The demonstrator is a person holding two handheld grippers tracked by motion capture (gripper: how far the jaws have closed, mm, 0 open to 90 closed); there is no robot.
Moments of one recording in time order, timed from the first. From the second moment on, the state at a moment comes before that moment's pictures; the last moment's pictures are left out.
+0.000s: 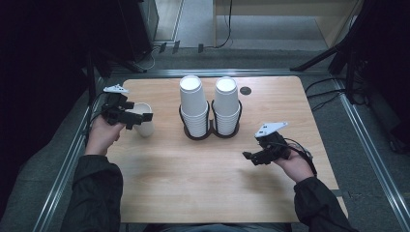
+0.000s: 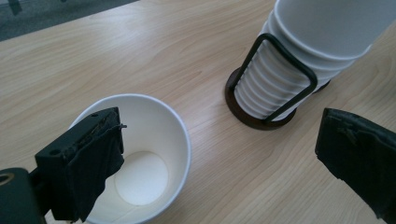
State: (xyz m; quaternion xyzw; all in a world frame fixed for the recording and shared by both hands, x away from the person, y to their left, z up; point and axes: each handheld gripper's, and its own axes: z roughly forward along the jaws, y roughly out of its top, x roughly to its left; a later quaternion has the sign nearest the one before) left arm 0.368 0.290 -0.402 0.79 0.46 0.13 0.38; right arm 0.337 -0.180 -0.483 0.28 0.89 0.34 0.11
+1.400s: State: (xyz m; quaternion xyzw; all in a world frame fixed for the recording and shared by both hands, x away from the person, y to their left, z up) left arm 0.334 0.202 -0.453 0.84 0.39 0.09 0.37; right arm 0.354 -0.158 -0.478 0.27 0.89 0.36 0.09
